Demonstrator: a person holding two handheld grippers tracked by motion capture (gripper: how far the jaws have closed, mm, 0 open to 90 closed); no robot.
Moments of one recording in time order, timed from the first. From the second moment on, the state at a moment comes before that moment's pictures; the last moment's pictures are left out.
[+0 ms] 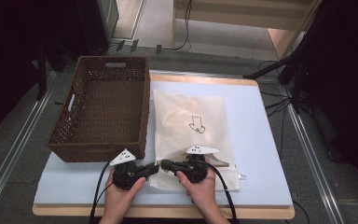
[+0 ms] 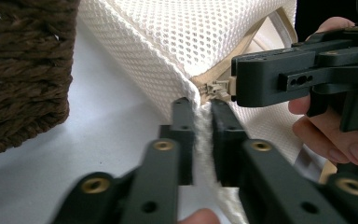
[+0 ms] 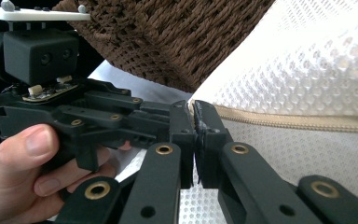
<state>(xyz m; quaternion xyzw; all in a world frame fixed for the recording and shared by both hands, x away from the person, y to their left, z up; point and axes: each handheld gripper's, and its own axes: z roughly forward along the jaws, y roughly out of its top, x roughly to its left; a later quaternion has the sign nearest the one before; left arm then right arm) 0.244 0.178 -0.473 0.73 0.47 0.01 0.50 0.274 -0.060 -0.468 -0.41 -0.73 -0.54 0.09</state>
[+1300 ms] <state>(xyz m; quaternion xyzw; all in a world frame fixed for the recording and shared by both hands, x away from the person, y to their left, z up) 0.237 0.190 -0.475 0.69 0.47 0.03 0.55 0.267 -0.091 -0.477 -0.44 -0.75 -0.49 -0.02</state>
